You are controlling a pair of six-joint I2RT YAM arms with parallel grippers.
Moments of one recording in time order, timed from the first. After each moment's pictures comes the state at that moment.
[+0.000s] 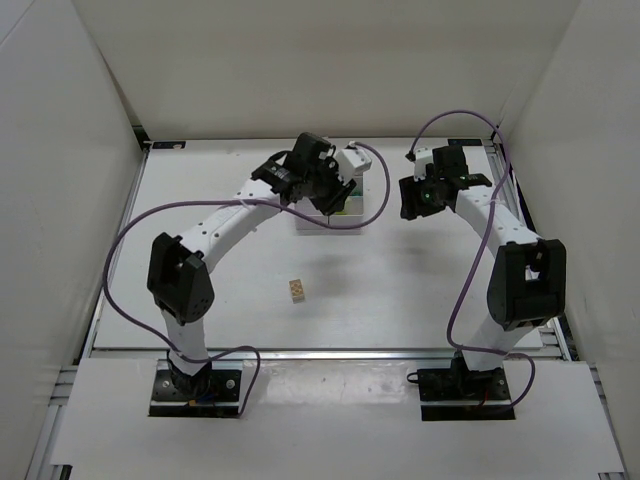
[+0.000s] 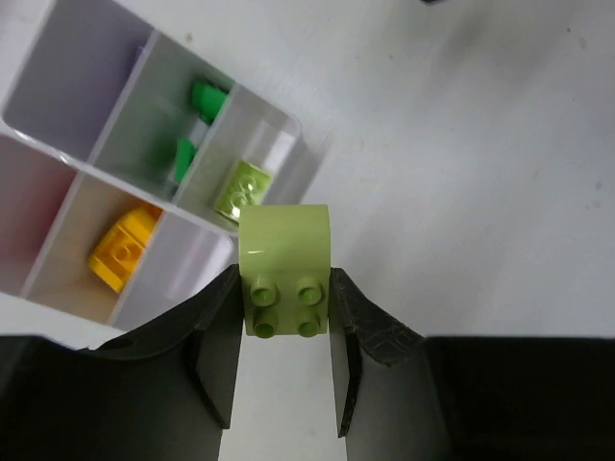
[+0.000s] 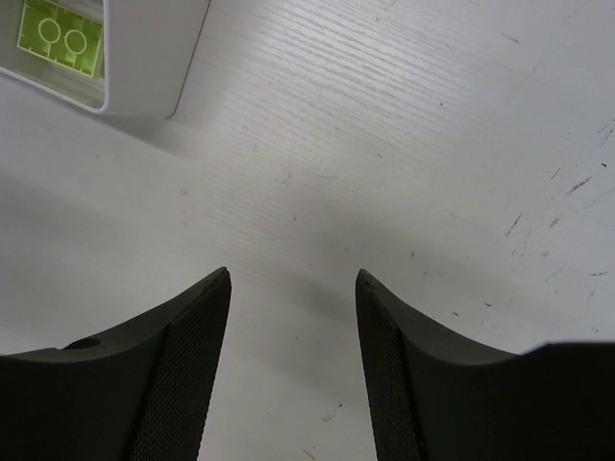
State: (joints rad) left arm -0.68 1.83 1.71 -0.60 0.22 0.30; right arm 0.18 1.68 1.31 -0.56 -0.25 -0.16
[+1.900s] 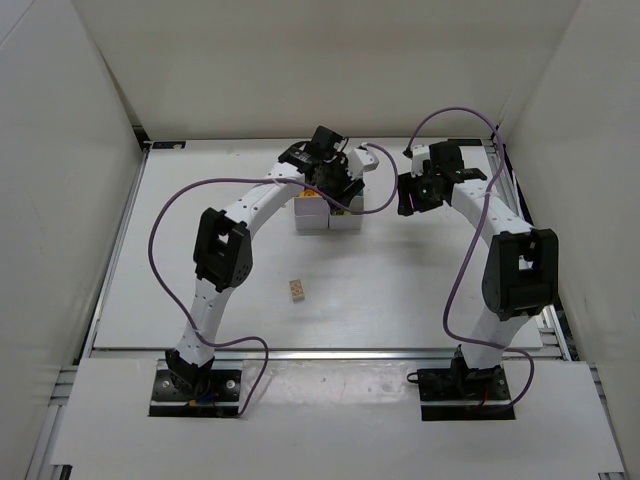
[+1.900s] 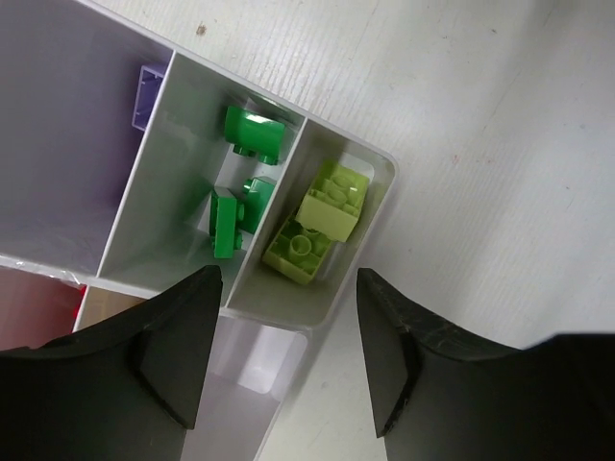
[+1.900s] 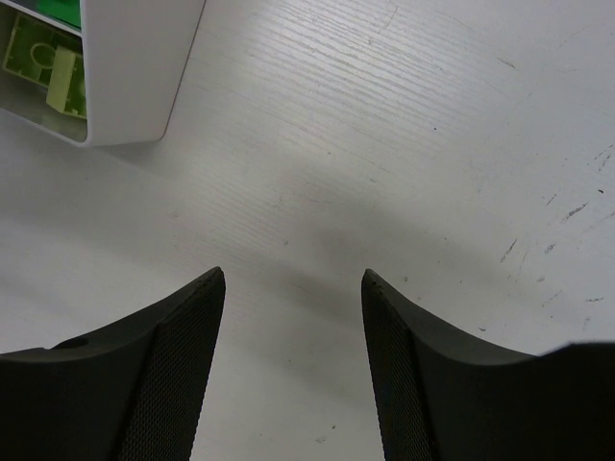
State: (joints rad) left arm -0.60 2.27 2.14 -0.75 0.30 0.50; right arm 0.18 1.76 1.38 -0.56 -0.25 -0.17
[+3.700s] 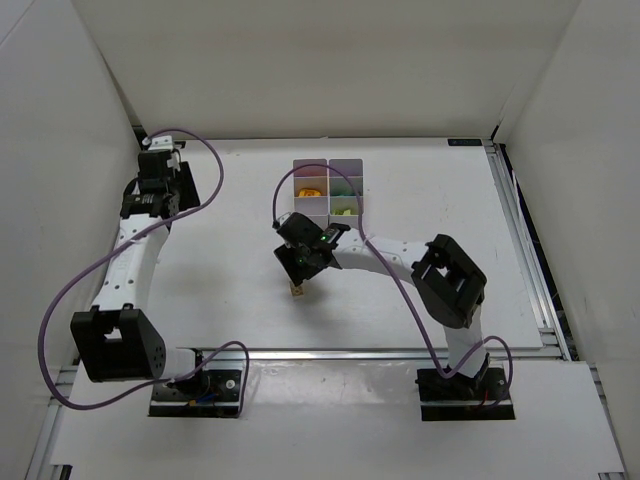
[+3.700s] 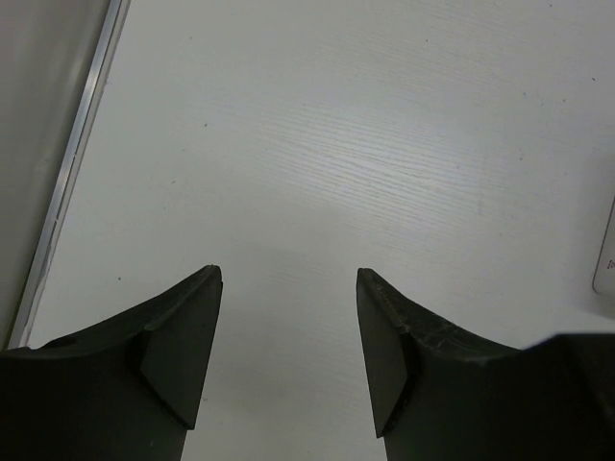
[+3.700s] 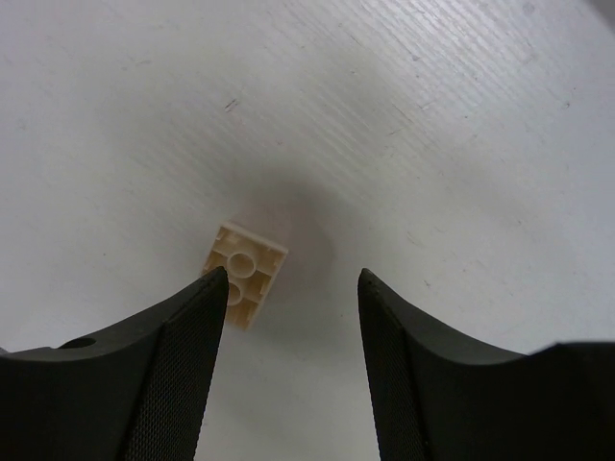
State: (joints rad) left arm 0.04 1.36 1.23 -0.53 -0.20 -0.12; right arm 1.01 1.96 1.45 -0.53 0.07 0.26
